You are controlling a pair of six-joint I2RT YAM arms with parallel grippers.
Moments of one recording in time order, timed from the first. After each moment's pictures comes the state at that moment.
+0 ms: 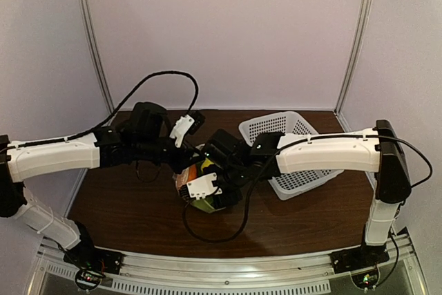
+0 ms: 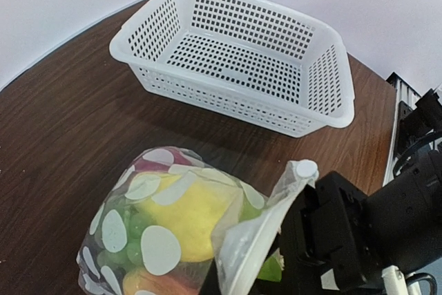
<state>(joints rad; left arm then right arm) -0.86 1.37 1.01 -0.23 0.20 -0.09 1.16 1.89 1.53 -0.63 0.02 -0.82</state>
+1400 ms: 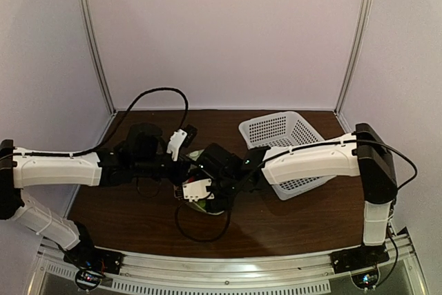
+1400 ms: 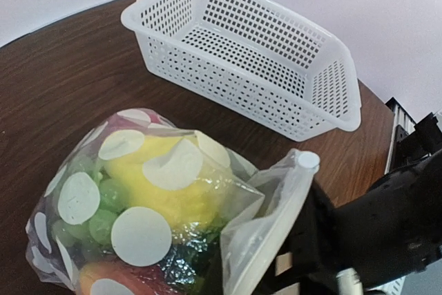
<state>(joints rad) -0.87 1.34 0.77 0.05 0.19 -0.26 1.16 2.00 1.48 -0.44 0.10 -0.70</state>
